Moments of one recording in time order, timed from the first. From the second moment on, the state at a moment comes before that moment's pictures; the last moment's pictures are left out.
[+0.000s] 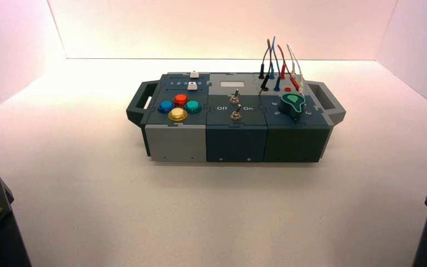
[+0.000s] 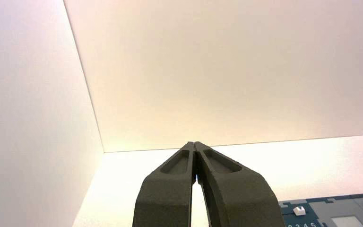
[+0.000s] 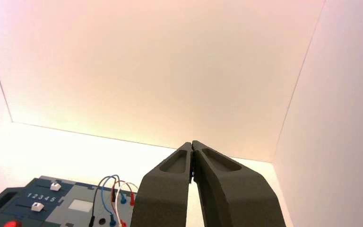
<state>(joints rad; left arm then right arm) -0.05 -1.25 1.17 -0.11 0.17 0.16 0.16 -1.55 1.16 -0.13 0.43 0.04</state>
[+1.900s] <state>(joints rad) -0.05 -1.17 1.16 -0.11 0.20 0.16 0.17 -1.40 1.20 -0.09 0.34 0.04</state>
